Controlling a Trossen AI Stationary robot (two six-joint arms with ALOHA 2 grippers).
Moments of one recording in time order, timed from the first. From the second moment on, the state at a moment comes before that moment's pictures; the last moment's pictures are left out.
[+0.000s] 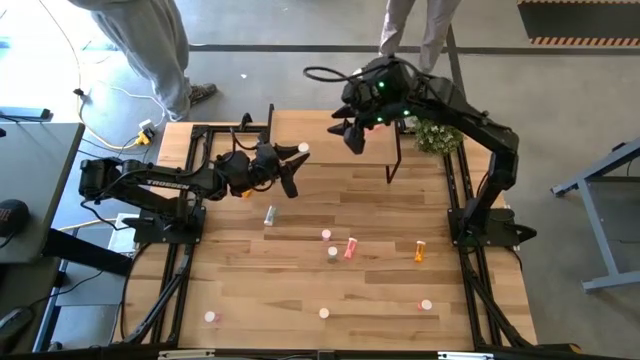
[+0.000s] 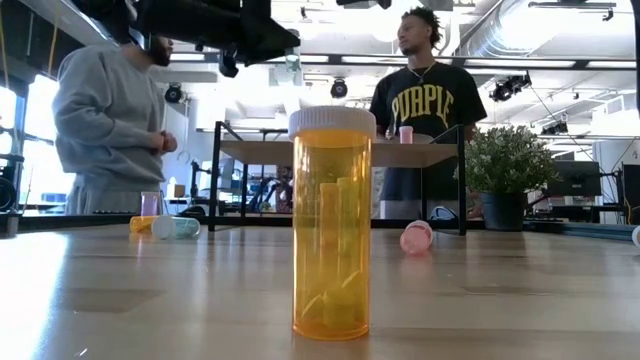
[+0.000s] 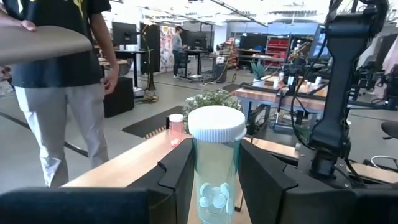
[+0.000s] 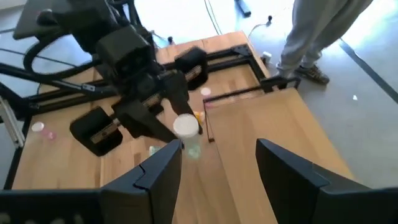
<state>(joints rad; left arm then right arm) 0.27 1.26 0.64 0.68 -0.35 -0.02 -0.33 1.75 2.19 -1.03 -0.16 0.00</state>
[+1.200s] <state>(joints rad) 0.27 1.26 0.64 0.63 -0.33 0.08 -0.23 1.93 2.19 -0.96 -0.07 0.03</state>
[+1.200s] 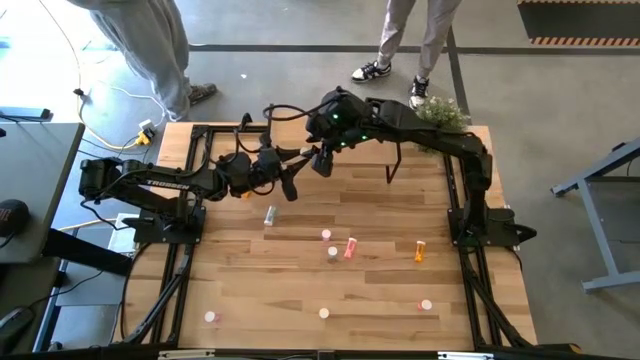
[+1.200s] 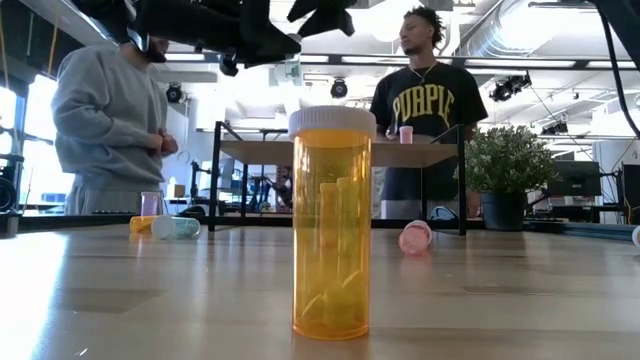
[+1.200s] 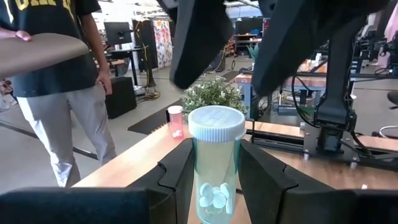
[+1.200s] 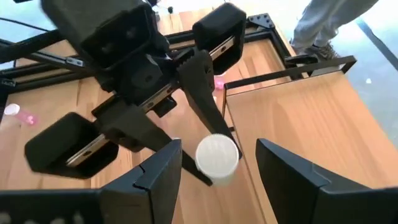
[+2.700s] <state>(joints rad) 0.27 1.26 0.64 0.63 -0.34 0.12 -0.23 1.98 2.19 -0.96 -0.06 0.23</state>
